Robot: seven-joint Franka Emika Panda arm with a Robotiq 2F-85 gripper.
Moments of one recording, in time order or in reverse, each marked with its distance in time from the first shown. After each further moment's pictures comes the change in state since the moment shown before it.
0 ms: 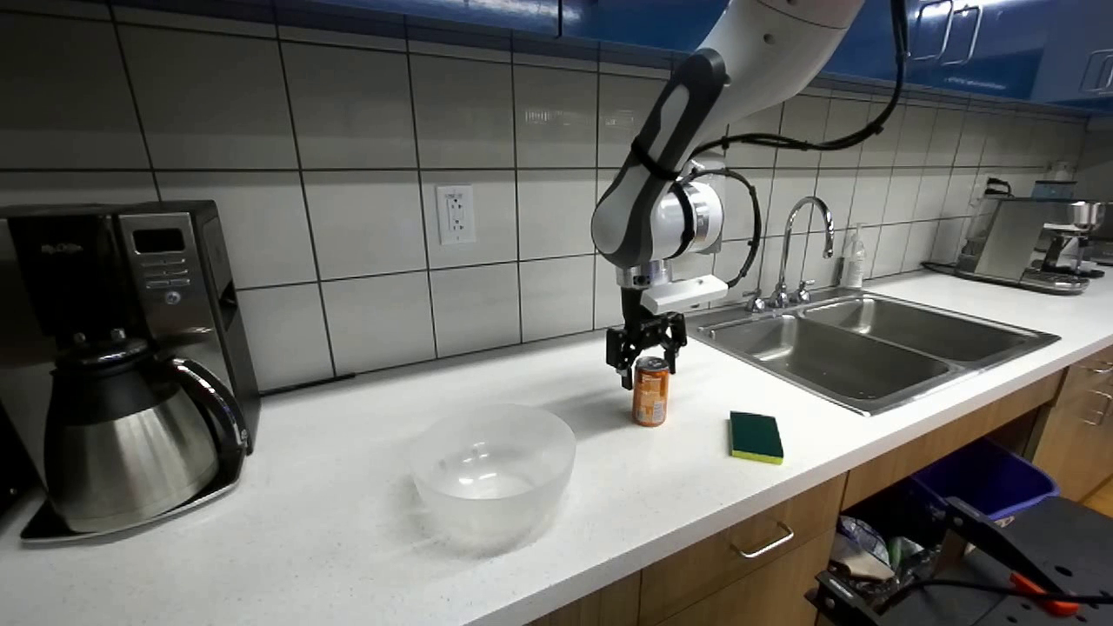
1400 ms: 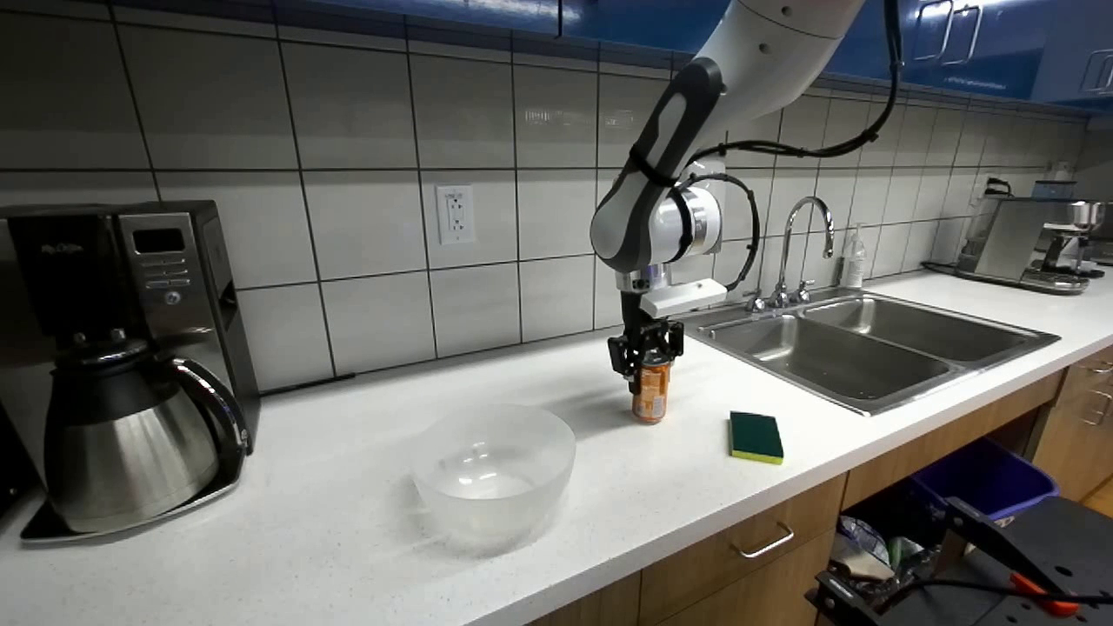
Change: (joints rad) arm -0.002 0.018 -0.001 0.021 0.000 -0.008 0.001
